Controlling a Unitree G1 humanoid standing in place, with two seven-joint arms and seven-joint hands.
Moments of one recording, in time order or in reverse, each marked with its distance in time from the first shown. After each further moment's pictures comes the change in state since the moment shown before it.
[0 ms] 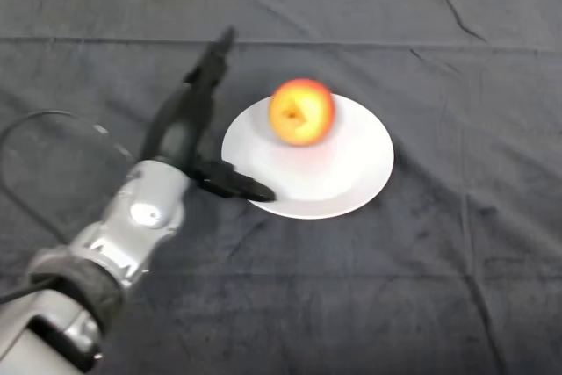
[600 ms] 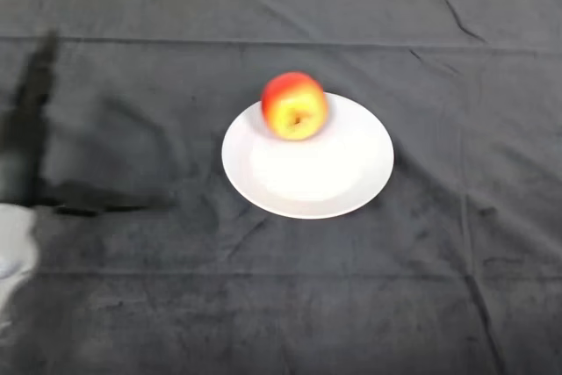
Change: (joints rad) left arm 0.353 0.229 0.381 -0.178 -0.143 -0.056 0.006; right arm 0.000 0.000 0.001 0.000 0.000 0.000 -0.002
